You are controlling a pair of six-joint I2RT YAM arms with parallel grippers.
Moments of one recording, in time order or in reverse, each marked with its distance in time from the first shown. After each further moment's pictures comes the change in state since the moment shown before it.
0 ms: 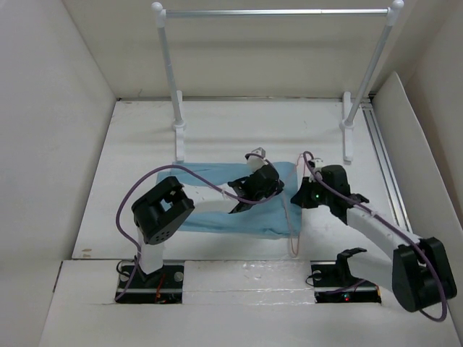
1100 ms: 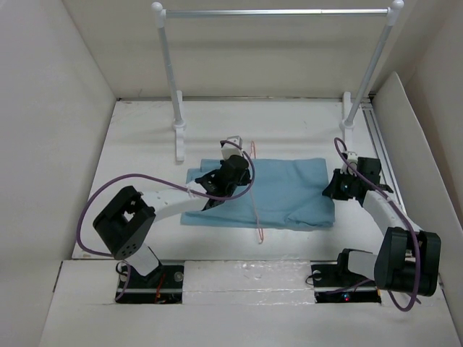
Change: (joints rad) left arm 0.155 -0.296 -0.200 -0.062 -0.092 0.427; right arm -0.454 0.069 0.146 -0.225 -0.097 -0.270
